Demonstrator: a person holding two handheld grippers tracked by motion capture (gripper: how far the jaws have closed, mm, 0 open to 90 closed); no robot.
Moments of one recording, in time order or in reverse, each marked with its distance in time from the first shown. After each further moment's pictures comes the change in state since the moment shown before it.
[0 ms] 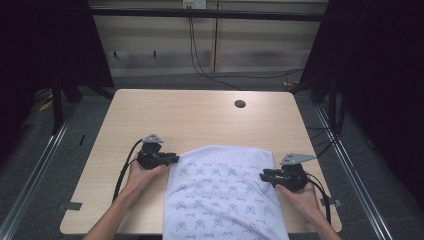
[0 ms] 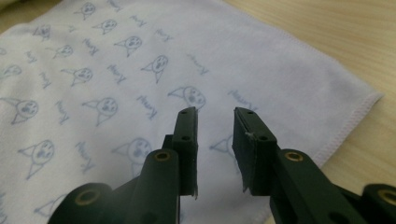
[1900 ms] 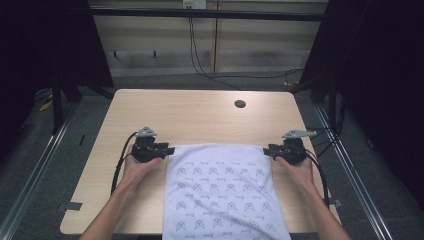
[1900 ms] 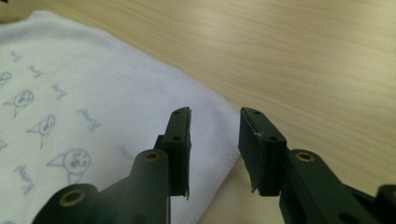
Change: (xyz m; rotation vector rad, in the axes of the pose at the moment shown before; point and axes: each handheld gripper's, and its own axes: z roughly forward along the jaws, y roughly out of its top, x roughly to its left) left arm 0.024 0.011 -0.004 -0.056 0.089 -0.026; right arm -0.067 0.034 0.027 -0.056 -0.118 0.086
